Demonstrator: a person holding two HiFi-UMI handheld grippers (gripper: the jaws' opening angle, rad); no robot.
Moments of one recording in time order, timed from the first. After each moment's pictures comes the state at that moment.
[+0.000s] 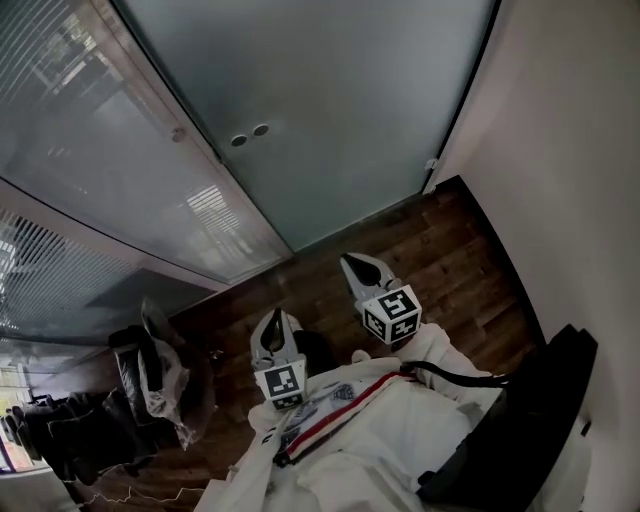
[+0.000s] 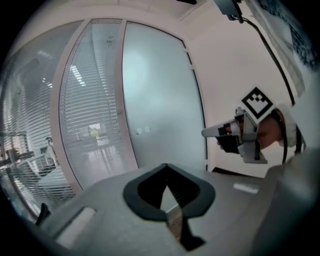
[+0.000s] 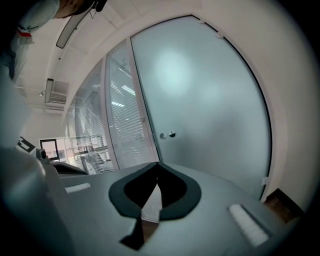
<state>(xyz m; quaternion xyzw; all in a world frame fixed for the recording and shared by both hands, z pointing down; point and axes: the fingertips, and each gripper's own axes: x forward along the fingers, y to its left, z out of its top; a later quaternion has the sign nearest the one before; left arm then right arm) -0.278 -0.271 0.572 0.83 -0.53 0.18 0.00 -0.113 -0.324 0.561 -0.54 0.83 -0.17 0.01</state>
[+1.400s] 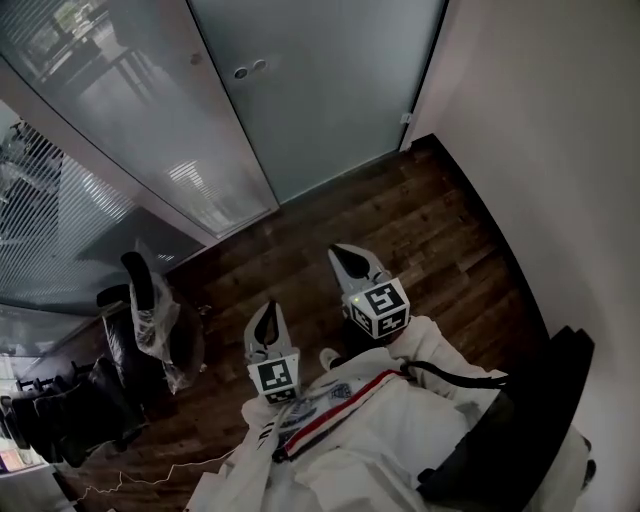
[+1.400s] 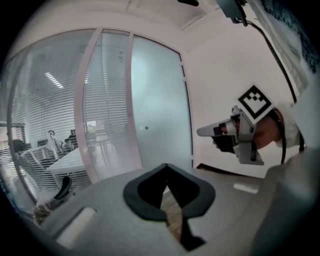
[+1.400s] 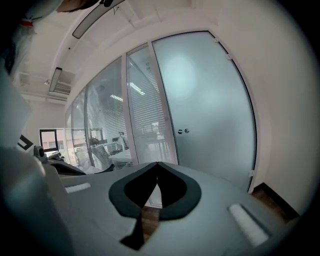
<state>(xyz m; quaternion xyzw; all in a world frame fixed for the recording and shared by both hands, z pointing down) -0.362 -0.055 0.570 0.85 -0.50 0.16 0.03 -0.209 -0.106 0.545 -0.56 0.82 -0.14 -0.02</state>
